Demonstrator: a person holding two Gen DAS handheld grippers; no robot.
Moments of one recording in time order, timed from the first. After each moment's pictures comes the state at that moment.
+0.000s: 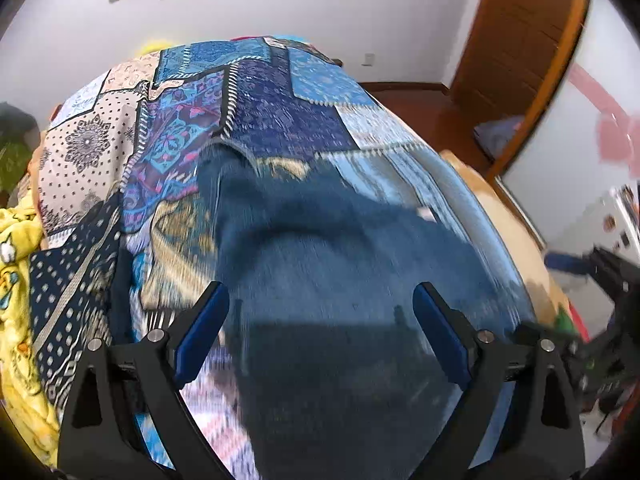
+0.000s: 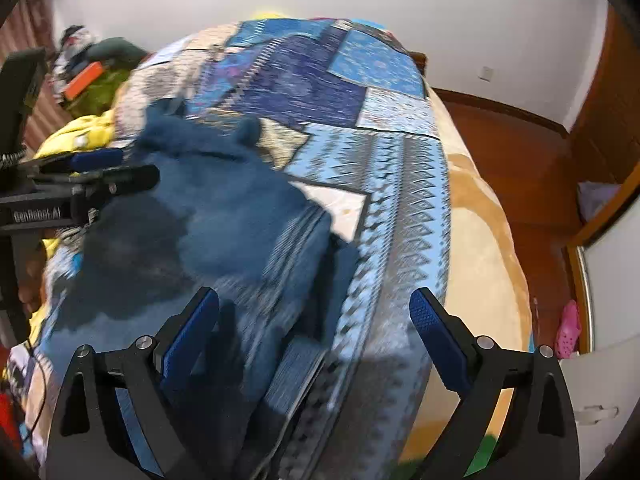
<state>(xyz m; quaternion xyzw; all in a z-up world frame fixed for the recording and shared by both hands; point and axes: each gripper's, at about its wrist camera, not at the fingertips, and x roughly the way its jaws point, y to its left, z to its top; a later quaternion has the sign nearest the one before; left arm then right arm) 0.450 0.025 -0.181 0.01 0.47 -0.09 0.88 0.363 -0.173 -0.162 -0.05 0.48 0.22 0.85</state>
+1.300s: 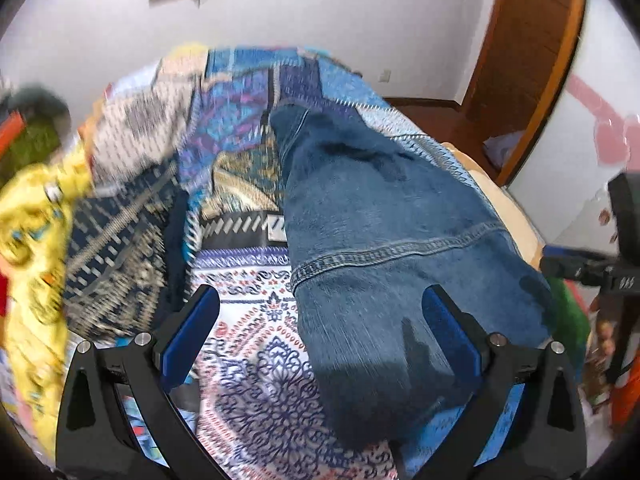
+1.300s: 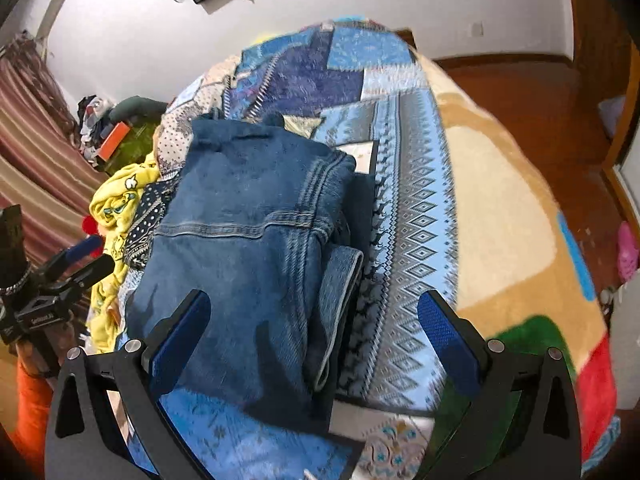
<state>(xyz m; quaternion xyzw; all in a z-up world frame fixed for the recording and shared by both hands) 0.360 0.061 -0.176 -0.03 0.45 -0.06 0.89 0.341 -0.218 -0.194 0.12 0.49 0.25 0.82</state>
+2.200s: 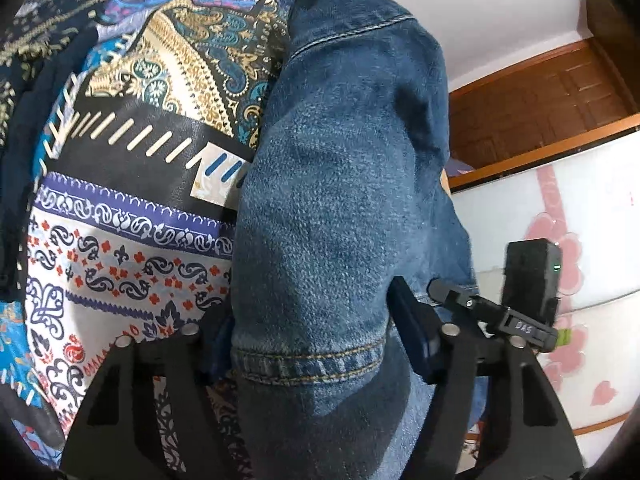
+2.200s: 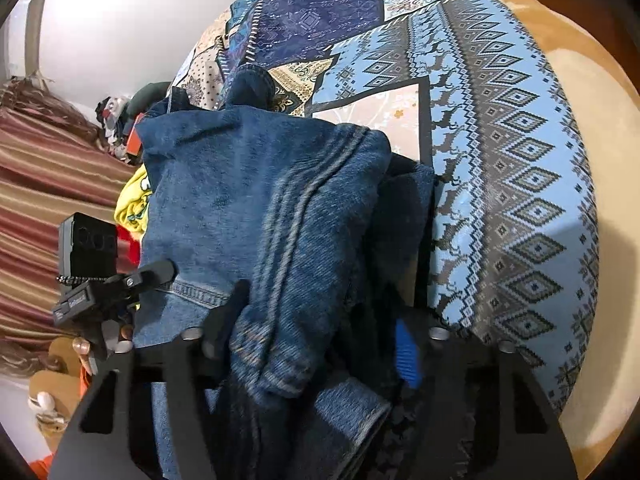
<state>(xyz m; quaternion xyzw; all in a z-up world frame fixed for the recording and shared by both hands) 0.443 0.085 -0.260 -0.29 0.54 -0.16 0.77 0.415 -0.188 -0.247 0.20 0.56 0.32 0.73</state>
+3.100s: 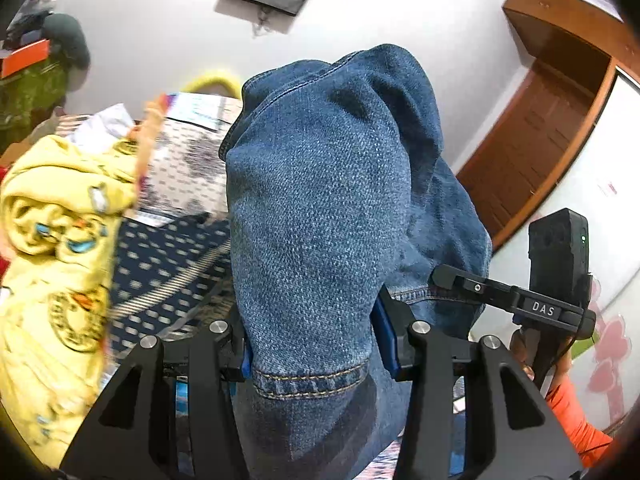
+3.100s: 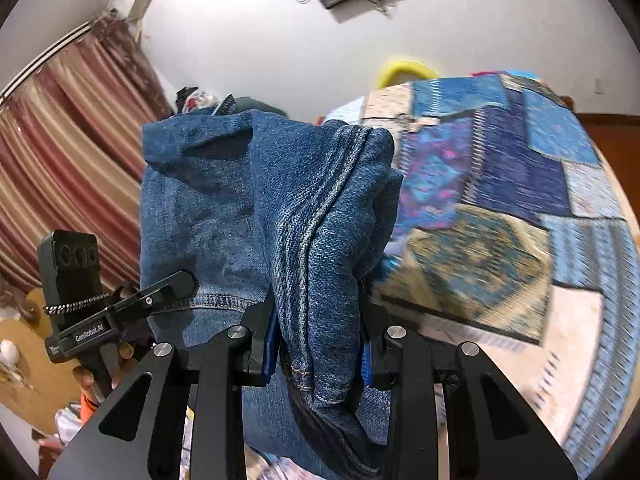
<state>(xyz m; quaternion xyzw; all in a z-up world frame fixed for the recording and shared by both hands) 0.334 0.283 -0.060 -0.21 0.34 -0.09 0.91 0.368 0.024 -0.068 0.12 0.41 0.42 0.80</state>
